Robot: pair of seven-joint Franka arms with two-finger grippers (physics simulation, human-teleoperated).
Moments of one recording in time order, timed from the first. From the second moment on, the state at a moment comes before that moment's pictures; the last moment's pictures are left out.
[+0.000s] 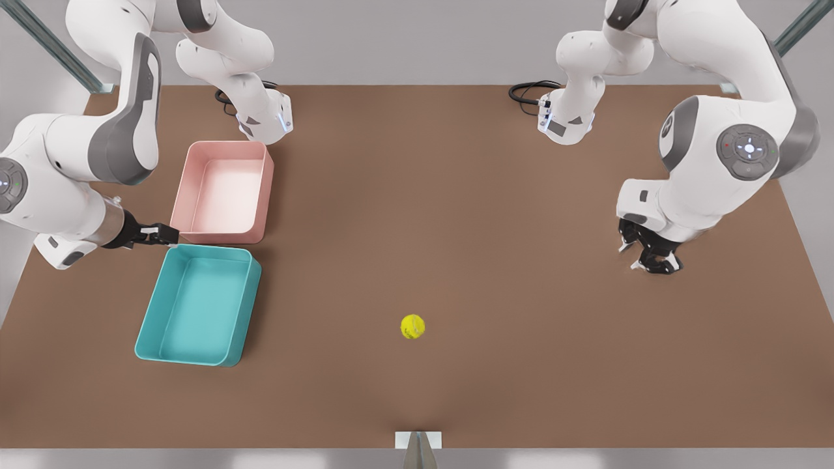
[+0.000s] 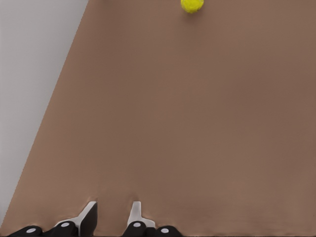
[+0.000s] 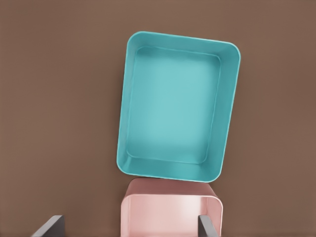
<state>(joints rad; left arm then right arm) -0.08 0.29 -0.13 -1.23 0.12 1.51 0.90 0.19 0.26 -0.23 -1.37 0.03 1.48 -0.07</state>
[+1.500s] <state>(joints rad) -0.06 0.32 -0.06 -1.30 0.00 1.33 -0.14 0.71 1.14 -0.20 -1.07 0.04 2.42 0.57</state>
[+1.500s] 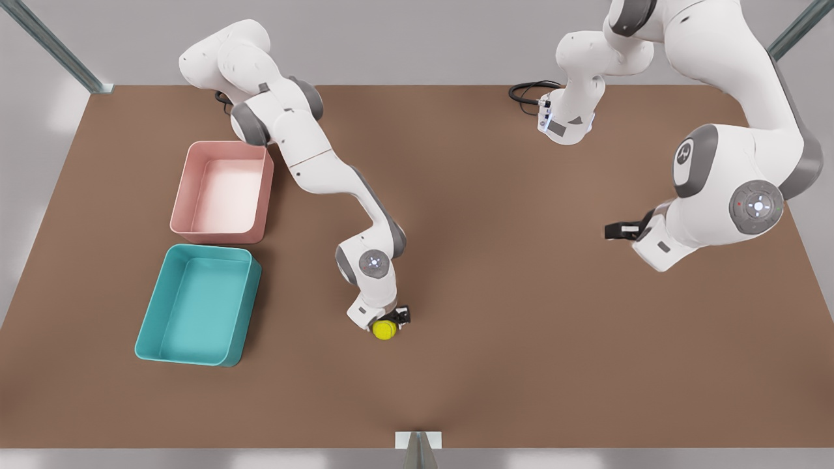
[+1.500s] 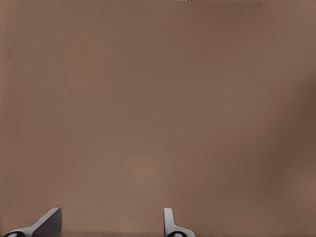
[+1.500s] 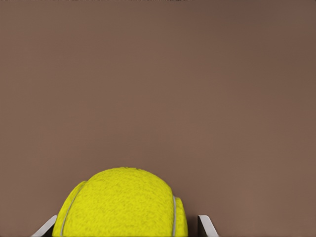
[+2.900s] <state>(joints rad) -0.08 0.32 -0.08 -1.29 0.00 1.34 -0.23 0.14 0.61 -0.21 -1.55 0.12 2.20 -0.10</state>
